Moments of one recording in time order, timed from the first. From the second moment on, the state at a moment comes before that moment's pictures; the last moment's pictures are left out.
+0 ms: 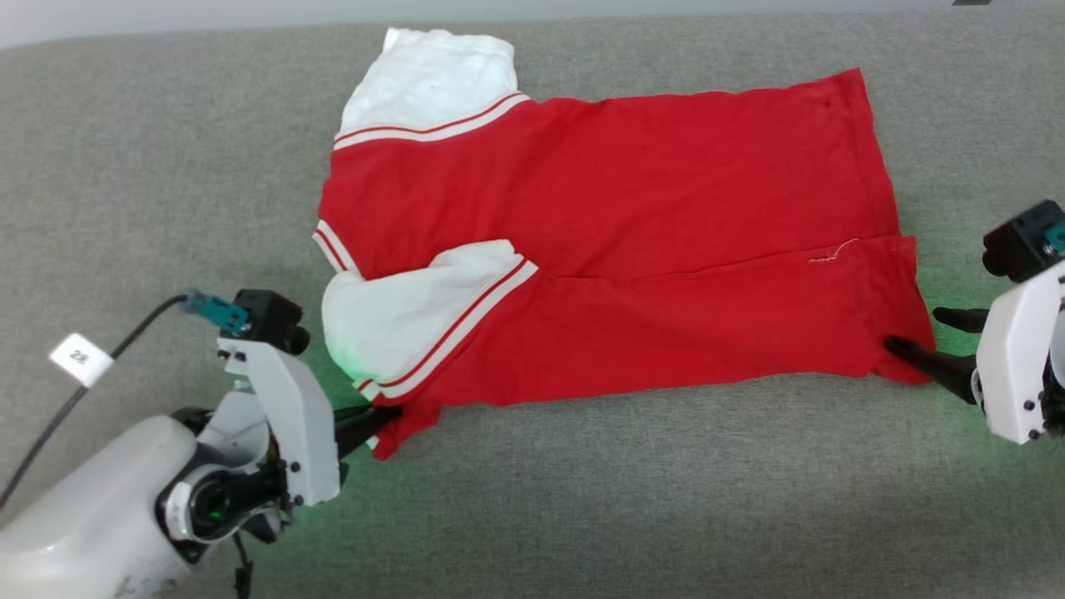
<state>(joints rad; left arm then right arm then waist) -0.66 0.75 -0.90 0.21 -1.39 0.02 0.46 -0.96 -0.90 1.21 0.35 1.22 0.13 0.31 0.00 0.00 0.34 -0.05</state>
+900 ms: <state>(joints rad) -0.56 0.77 -0.92 0.14 -1.35 -0.03 0.36 -0.82 -0.94 1.20 0.34 1.22 0.13 0.35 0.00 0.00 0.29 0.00</state>
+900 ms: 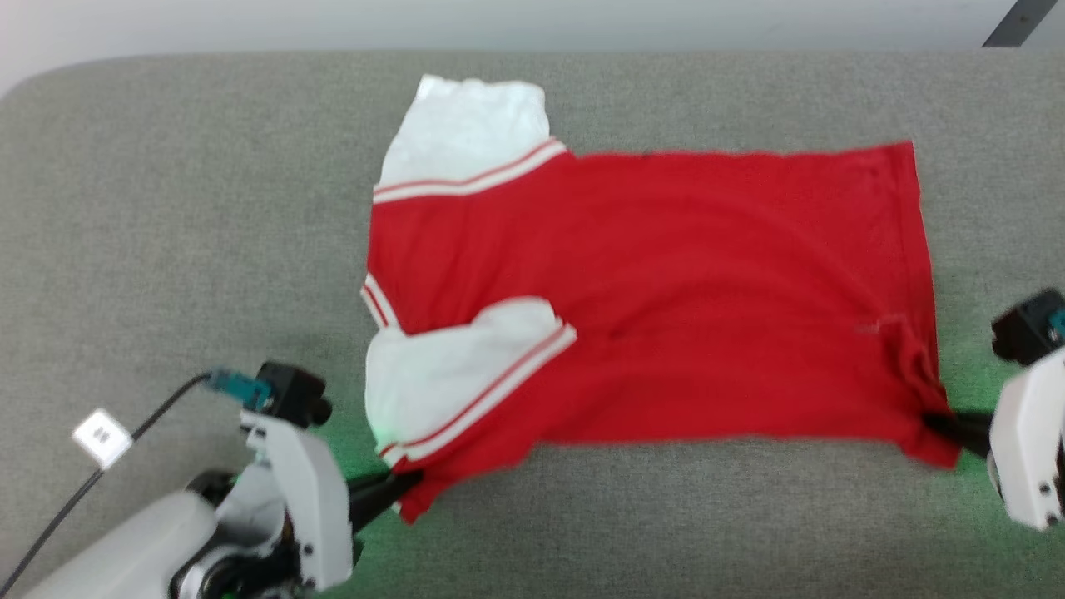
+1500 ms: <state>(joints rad) -0.34 0.93 -0.88 -0.13 -1.37 0.08 0.19 -0.58 -1.07 1.08 0.15 1.23 0.13 0.24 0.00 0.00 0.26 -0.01</state>
